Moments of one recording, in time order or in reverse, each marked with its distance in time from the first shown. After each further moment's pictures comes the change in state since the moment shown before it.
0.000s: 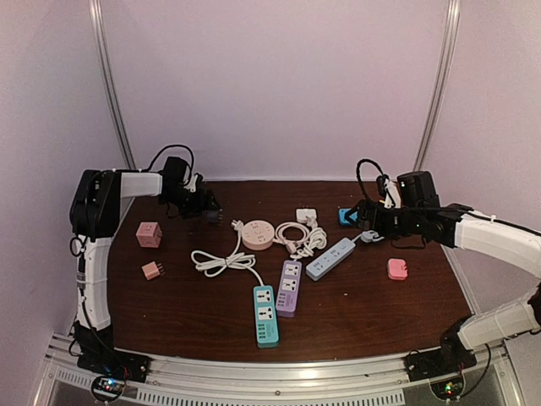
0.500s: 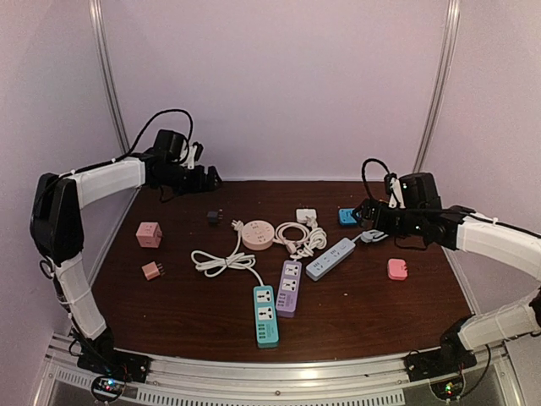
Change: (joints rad) left arm -0.109 -0.394 -0.162 -0.030 -0.189 0.048; right arm 0.000 -0.014 -0.017 0.003 0.147 -0.026
